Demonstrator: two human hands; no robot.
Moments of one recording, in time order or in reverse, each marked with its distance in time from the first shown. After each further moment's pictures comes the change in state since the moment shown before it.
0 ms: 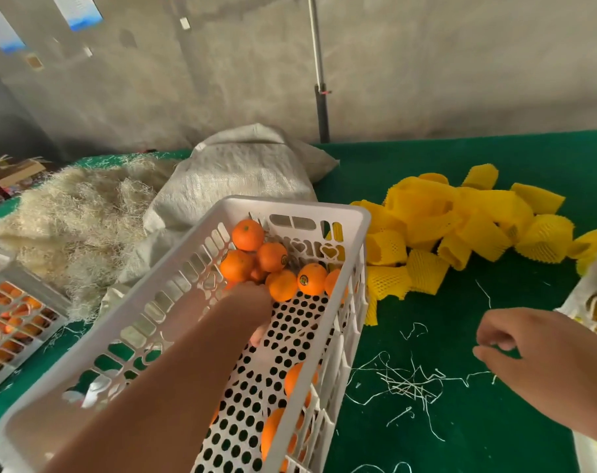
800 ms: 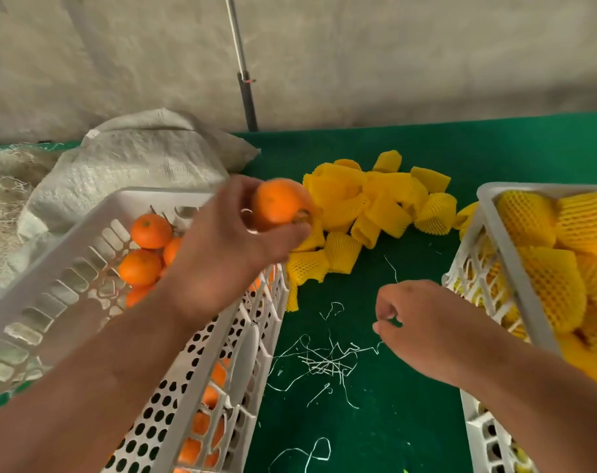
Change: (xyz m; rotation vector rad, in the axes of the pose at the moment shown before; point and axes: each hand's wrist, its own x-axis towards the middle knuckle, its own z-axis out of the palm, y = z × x) left_hand -0.146 0.064 -0.103 -1.373 0.620 0.609; right_hand -0.008 -0.011 -0.009 -0.028 -0.045 0.036
